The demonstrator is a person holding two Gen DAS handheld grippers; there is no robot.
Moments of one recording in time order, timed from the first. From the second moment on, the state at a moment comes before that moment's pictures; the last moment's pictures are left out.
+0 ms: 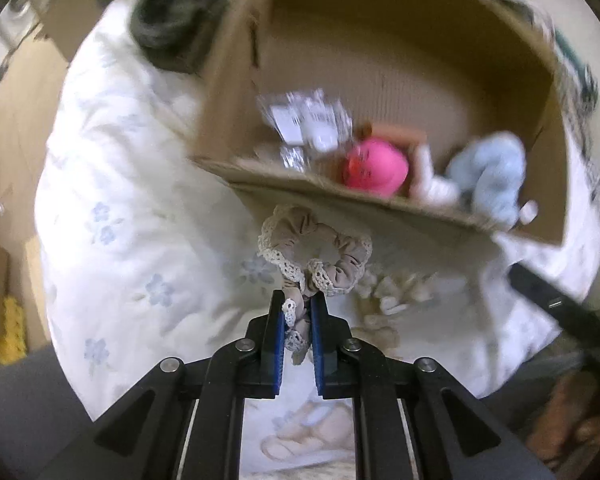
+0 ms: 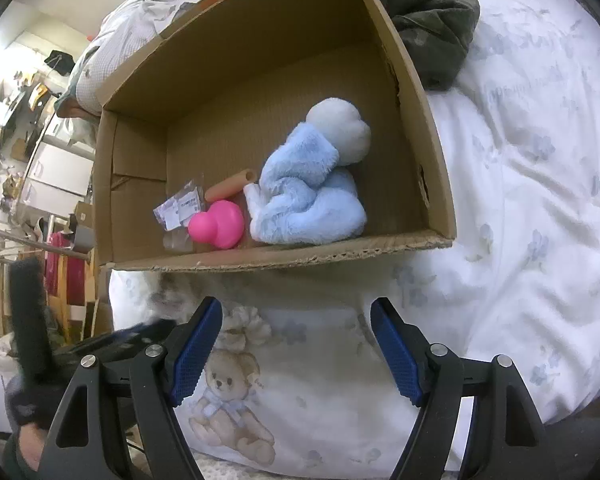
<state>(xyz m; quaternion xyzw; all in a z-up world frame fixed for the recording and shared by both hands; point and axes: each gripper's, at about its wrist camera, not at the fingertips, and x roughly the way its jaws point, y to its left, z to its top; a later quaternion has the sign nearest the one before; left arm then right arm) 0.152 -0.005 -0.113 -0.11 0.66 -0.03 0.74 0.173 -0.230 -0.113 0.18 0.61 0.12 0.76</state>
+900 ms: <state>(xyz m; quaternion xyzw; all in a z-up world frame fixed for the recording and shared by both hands) 0.157 0.014 -0.115 -0.08 0.65 0.01 0.76 0.171 -0.103 -0.157 -0.03 0.64 0.24 0.73</state>
